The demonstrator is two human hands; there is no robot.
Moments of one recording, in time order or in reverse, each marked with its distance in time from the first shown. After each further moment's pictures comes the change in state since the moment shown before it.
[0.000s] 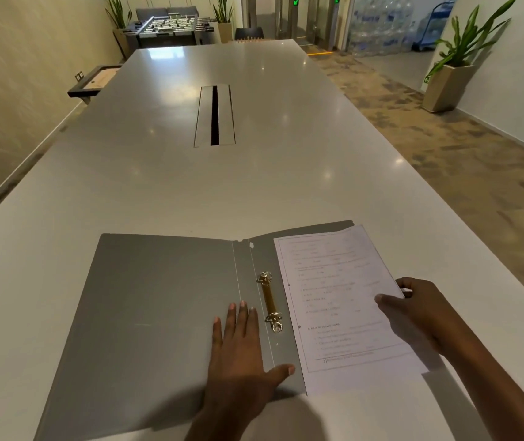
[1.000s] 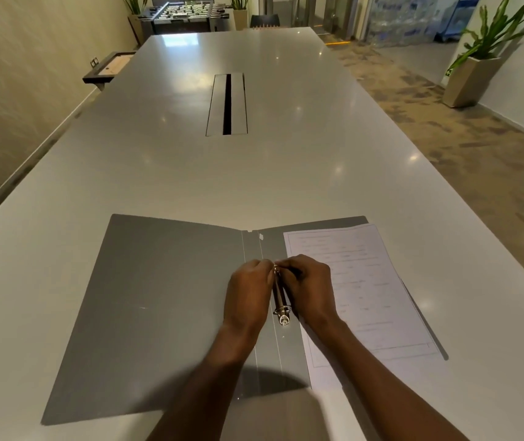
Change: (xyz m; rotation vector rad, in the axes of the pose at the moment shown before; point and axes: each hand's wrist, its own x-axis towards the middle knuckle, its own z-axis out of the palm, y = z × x) left_hand 0.085 0.003 -0.012 -0.383 0.611 0.215; right_hand -0.007 -0.064 0.175 0.151 -0.014 -0.671
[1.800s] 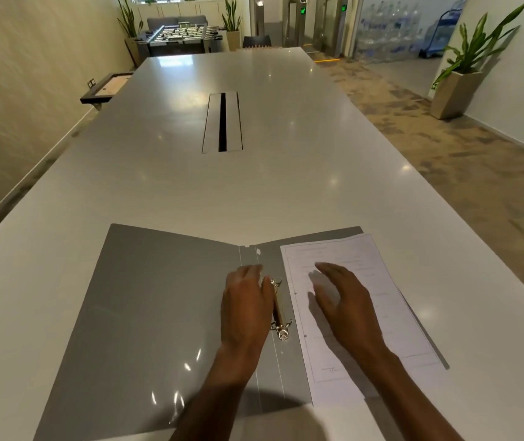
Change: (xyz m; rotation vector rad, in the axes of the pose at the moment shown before) left_hand -0.001 0.011 -0.008 -0.039 0.154 -0.089; right_hand -0.021 0.016 -0.060 -0.235 0.095 -0.033
